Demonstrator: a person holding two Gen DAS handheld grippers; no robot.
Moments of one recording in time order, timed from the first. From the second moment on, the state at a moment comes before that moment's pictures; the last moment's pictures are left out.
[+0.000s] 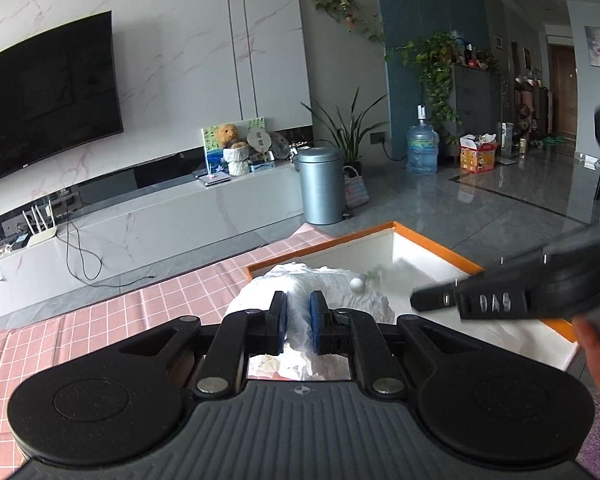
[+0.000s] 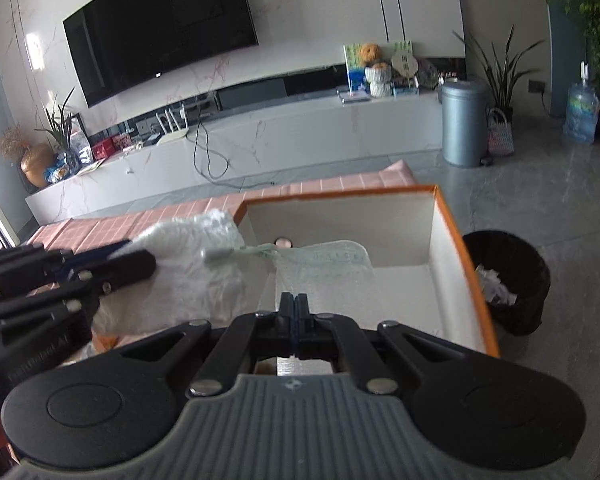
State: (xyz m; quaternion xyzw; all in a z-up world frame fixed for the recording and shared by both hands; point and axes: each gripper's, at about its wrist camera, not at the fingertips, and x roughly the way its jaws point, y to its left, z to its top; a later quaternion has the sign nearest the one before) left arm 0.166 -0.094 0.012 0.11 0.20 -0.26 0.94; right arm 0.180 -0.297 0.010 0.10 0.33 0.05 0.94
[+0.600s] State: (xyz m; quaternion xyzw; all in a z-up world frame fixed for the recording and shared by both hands) left arm 0.178 -0.107 0.014 0.13 0.22 -0.27 0.93; right arm 0.198 -0.301 -0.027 0.12 0.40 0.05 0.91
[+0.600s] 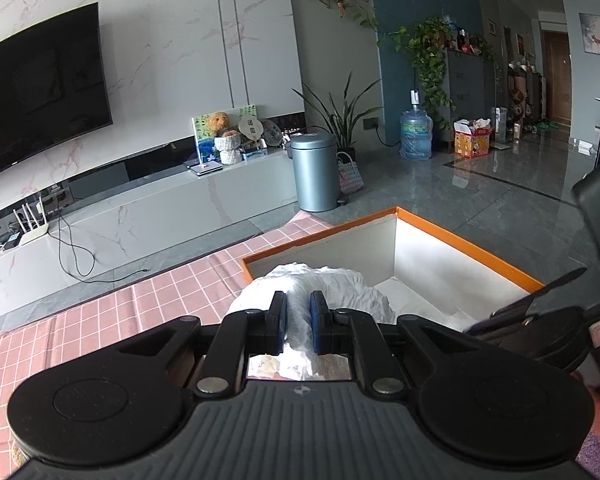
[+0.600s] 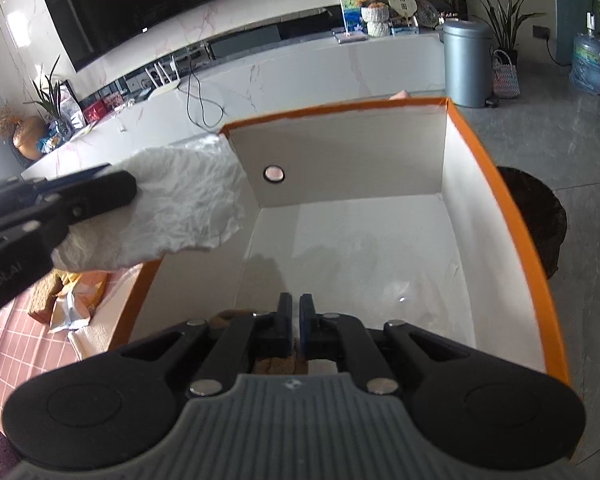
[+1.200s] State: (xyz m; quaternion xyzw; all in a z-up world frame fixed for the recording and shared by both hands) left arm 0.205 -0.184 -0.037 0.29 0.32 -0.29 0.86; right arm 0.197 -0.326 -0.016 0.09 0.37 0.01 0.93
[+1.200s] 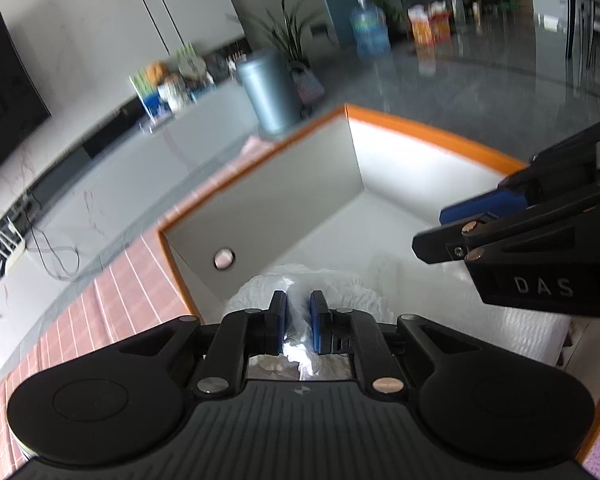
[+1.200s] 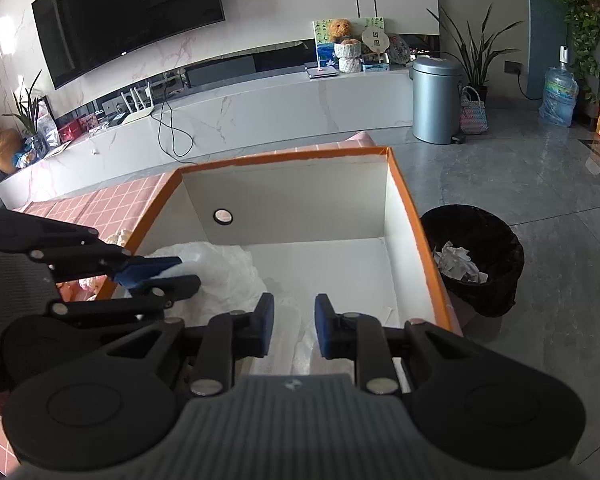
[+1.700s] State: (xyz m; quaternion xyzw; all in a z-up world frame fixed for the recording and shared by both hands) left arm 0.209 -0.194 -0.053 0.32 0.37 -0.28 0.82; right arm 0.199 -0.323 -0.020 0.08 0.37 0.00 0.92
